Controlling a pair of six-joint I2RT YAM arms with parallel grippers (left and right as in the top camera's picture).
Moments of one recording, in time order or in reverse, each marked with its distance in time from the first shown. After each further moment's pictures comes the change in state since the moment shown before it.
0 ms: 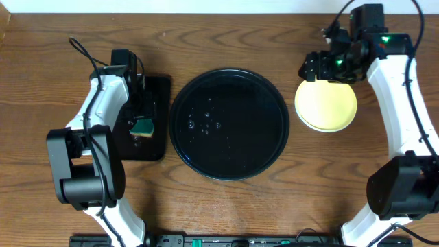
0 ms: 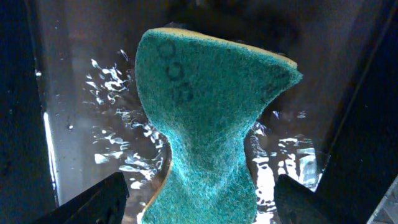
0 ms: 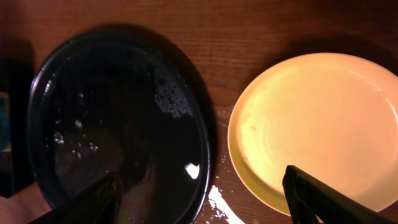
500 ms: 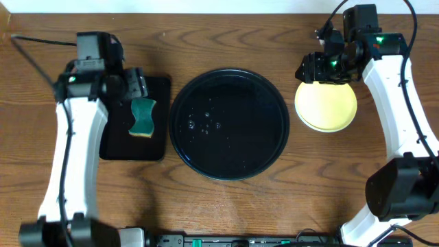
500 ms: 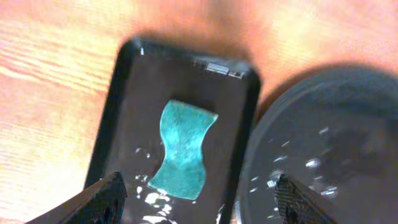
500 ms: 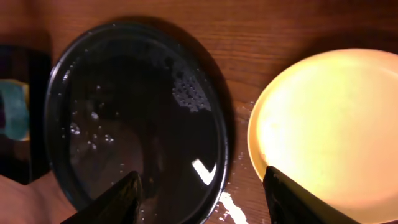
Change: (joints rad) left arm -0.001 -0.396 0.071 -0.022 0.064 -0.117; right arm 0.021 -0.008 0.000 -0.011 -0.047 0.007
